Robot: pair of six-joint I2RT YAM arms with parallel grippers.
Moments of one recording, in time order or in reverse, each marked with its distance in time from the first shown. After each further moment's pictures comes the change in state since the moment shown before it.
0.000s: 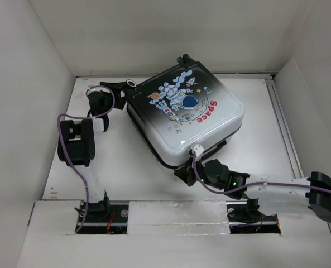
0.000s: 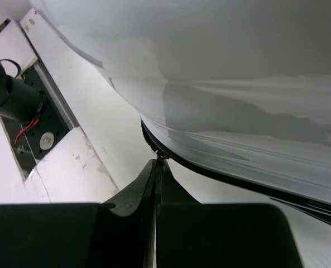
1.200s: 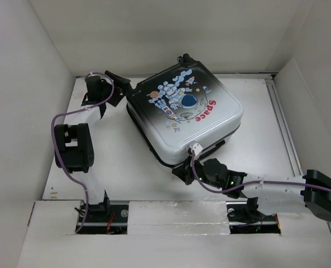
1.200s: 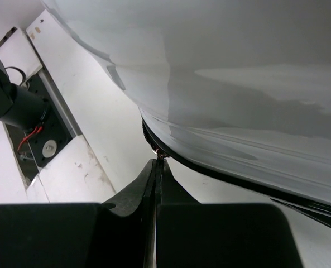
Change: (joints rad) left arm -0.006 -0.104 0.224 -0.552 -0.021 0.396; right arm -0.013 0.050 0.004 0.070 -0.019 -0.001
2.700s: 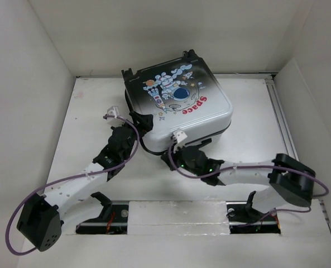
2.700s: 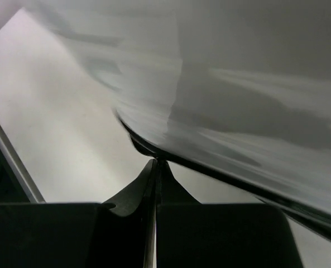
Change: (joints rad) left arm -0.661 -0.839 -0.706 0.105 -0.759 0.188; right arm -0.090 0.307 0.235 0.021 0.060 -0.048
